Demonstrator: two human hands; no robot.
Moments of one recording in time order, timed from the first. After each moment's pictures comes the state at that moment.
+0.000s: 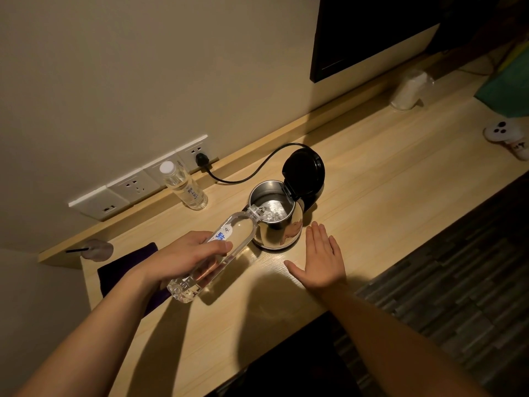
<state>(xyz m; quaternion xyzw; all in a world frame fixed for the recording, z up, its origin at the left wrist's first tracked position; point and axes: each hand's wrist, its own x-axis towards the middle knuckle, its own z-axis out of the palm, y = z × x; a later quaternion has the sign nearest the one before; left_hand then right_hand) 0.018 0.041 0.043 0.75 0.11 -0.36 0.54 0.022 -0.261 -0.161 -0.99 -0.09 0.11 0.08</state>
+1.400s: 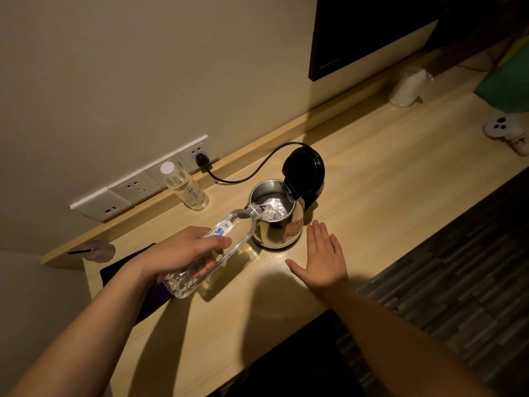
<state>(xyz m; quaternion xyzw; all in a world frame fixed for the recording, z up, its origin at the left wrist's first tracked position) 0.028 0.048 0.049 0.79 0.08 -0.36 0.49 0.022 -0.262 -0.159 -0.99 -0.09 0.12 0.08</state>
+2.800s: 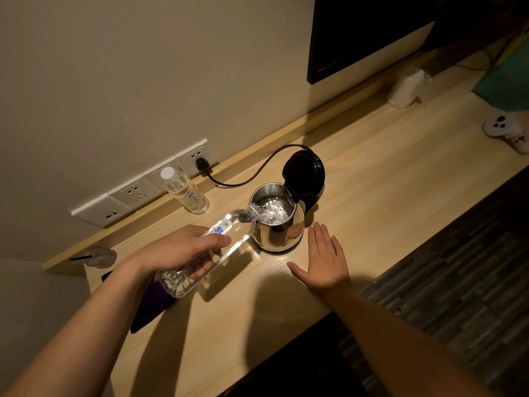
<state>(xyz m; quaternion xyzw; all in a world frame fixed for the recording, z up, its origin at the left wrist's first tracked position) 0.039 0.050 0.064 0.79 0.08 -0.39 0.47 0.023 -0.261 -0.160 -0.99 -0.09 0.12 0.08</state>
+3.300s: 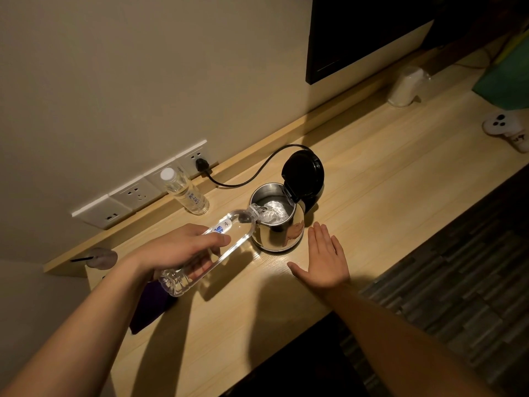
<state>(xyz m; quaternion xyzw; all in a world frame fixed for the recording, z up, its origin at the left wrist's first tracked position) 0.040 0.047 0.071 0.78 0.08 -0.40 0.47 0.025 -0.262 -0.161 -0.98 -0.09 0.13 0.08</state>
